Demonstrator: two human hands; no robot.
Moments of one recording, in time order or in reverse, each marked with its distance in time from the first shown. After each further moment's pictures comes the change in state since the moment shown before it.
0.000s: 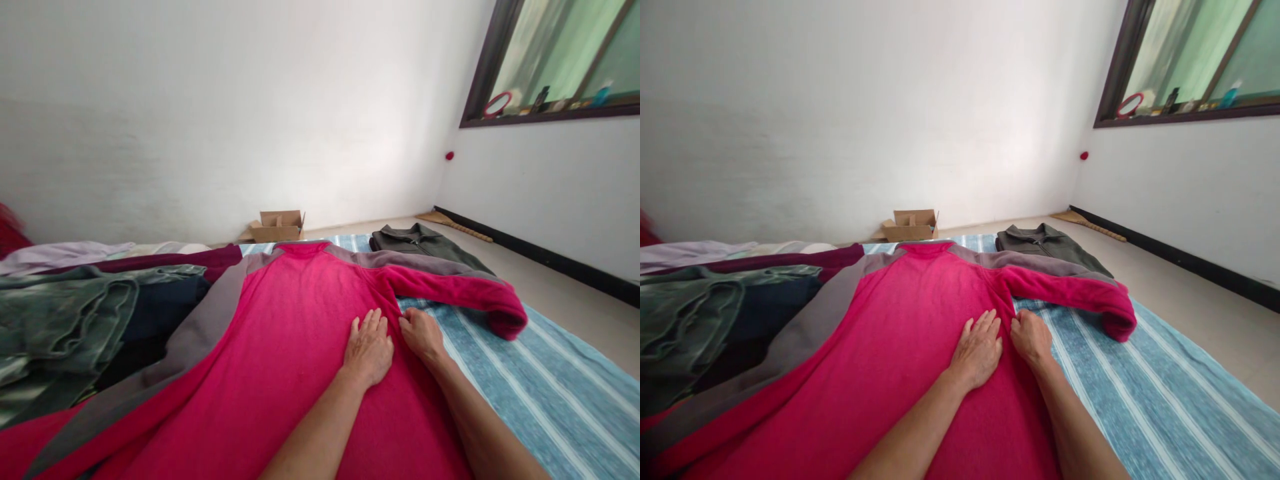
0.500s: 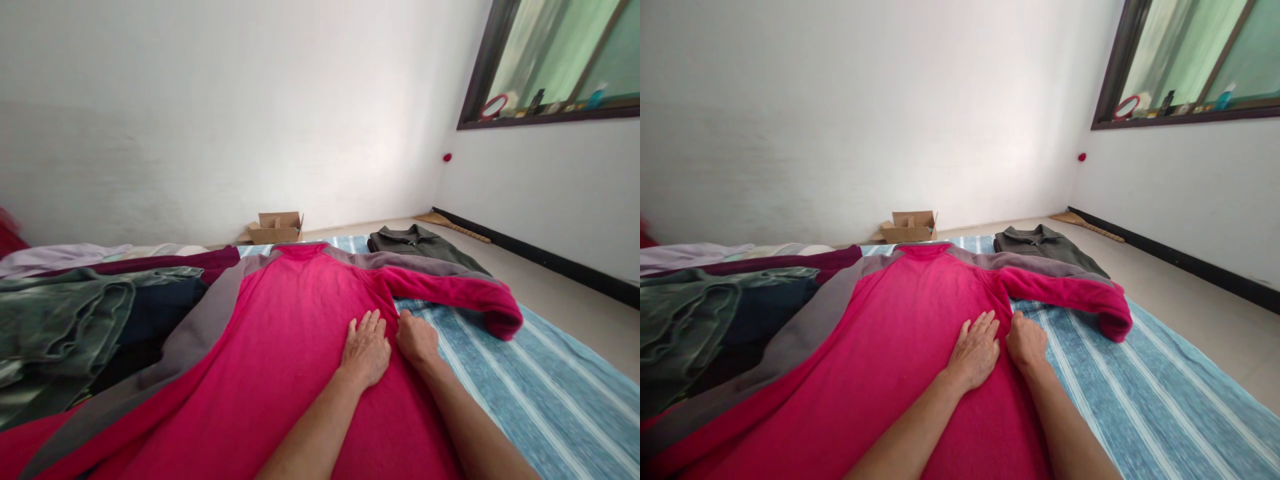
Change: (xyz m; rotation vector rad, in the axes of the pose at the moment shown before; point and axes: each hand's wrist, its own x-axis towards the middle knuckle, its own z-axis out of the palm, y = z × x) left_hand -0.003 0.000 -0.004 -0.001 -0.010 0.008; right_hand -0.012 -0.012 -0.001 -0.227 -0.041 -0.029
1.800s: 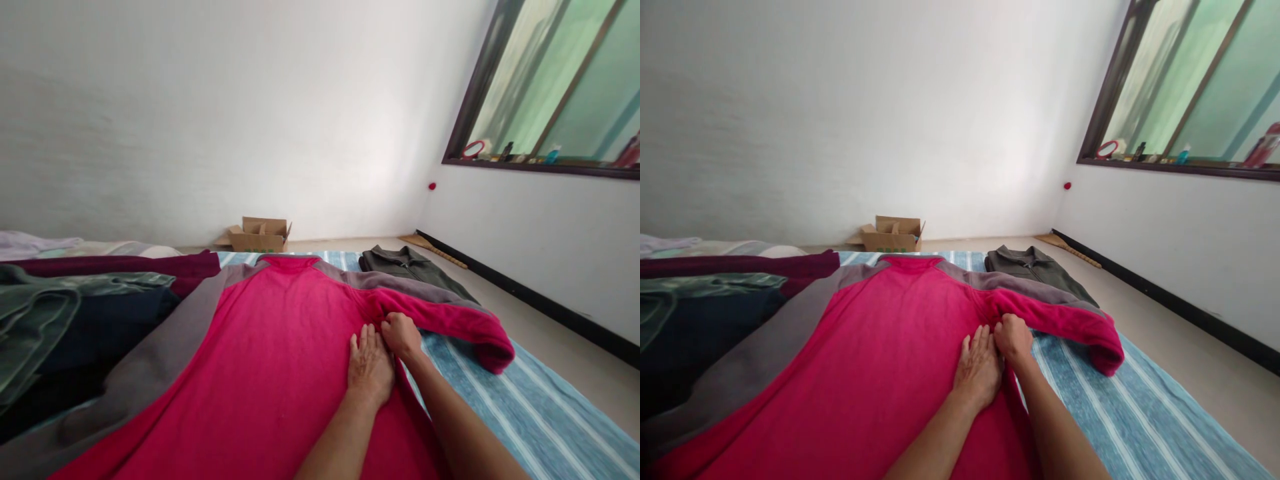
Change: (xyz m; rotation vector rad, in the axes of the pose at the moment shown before) left_hand 0.038 0.013 0.013 -0.098 0.032 -0.143; right_hand 0.059 -0.016 -0.012 0.135 0.089 0.042
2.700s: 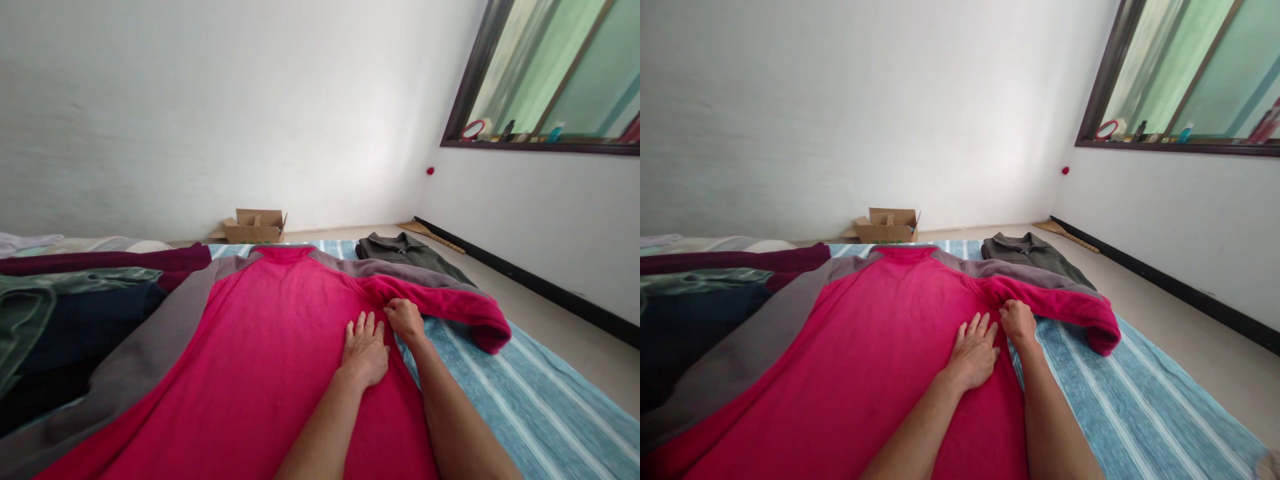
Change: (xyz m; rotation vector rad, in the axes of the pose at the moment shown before) left_hand 0.002 -0.010 -0.011 0.002 -0.123 0.137; right_hand 0.014 0.026 0.006 0.125 0.004 0.028
